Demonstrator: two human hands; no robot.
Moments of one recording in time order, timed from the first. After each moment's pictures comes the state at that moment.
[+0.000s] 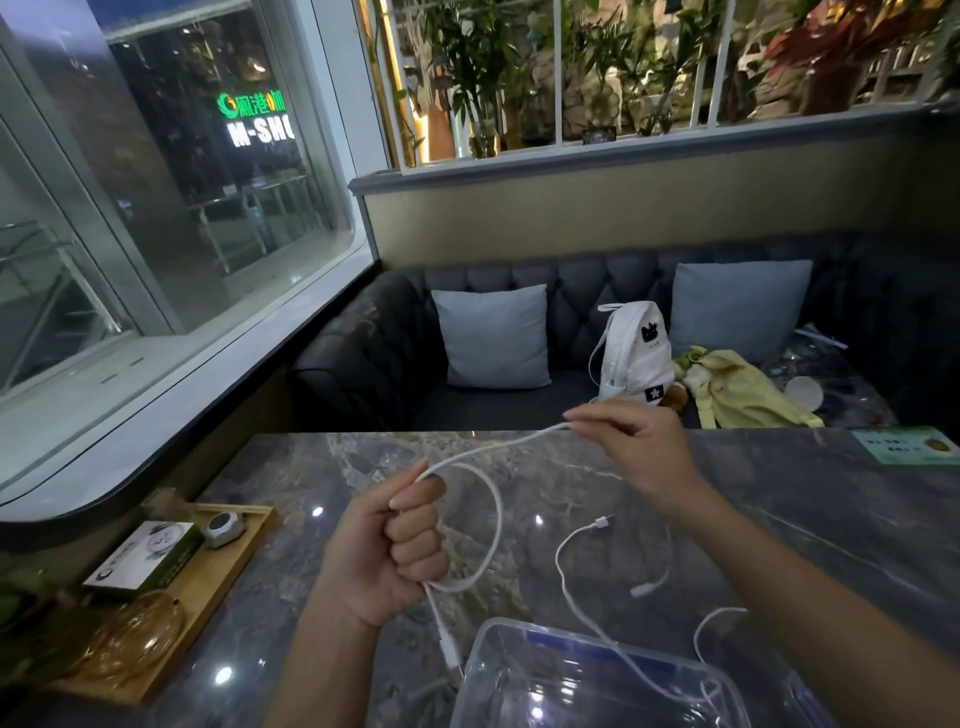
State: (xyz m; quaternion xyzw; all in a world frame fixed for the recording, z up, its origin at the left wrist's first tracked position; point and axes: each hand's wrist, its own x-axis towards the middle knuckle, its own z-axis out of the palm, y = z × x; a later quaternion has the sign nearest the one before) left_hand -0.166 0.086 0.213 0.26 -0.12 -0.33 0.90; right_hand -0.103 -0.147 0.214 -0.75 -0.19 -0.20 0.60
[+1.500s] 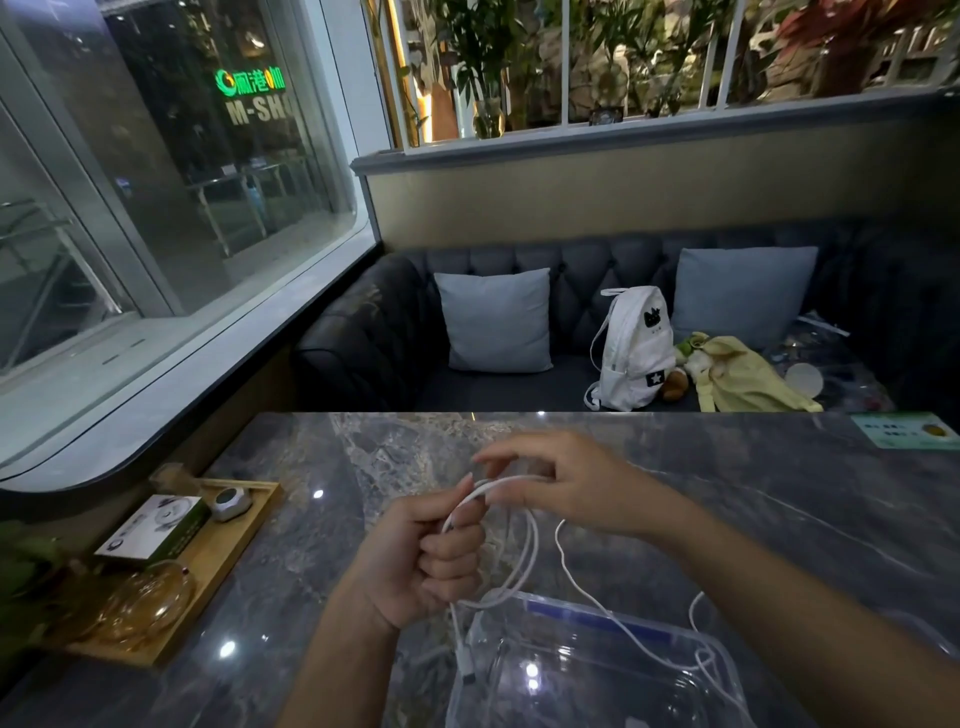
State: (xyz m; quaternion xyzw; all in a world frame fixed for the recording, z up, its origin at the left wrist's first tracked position) left_hand -0.183 0.077 0.203 0.37 -0.11 -0.40 0.83; right_hand -0.146 -0.108 0.233 -0.81 -0.37 0.05 0.45
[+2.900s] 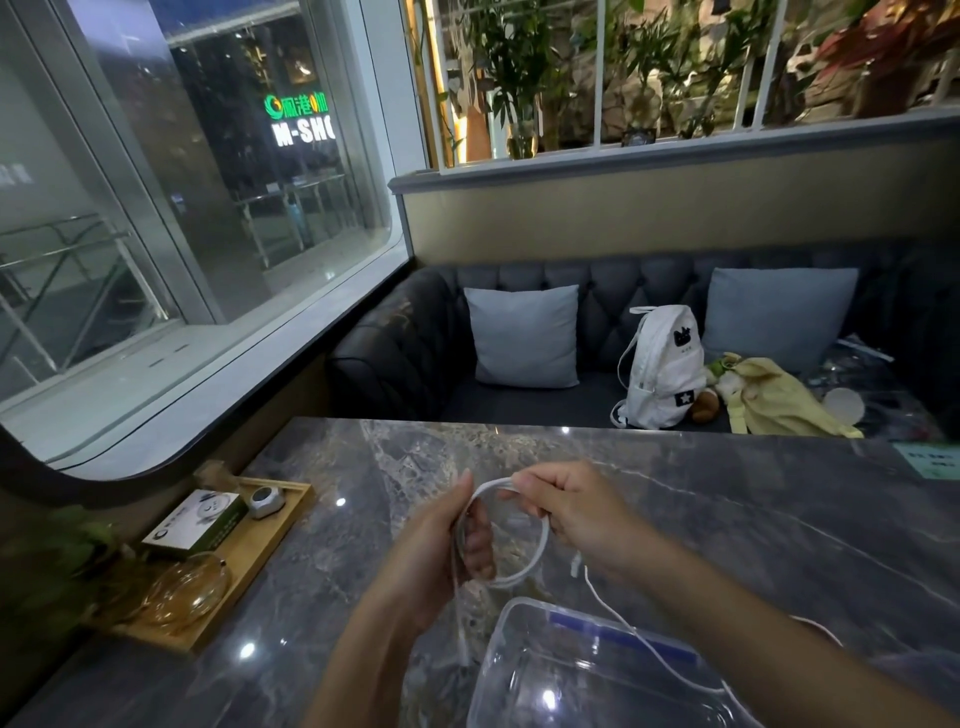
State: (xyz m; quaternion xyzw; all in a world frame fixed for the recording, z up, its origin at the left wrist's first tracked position) left_hand -0.189 0.076 0.190 0.60 0.05 -0.11 0.79; right_hand -0.156 -0.079 0.203 -0.74 -0.19 0.09 0.64
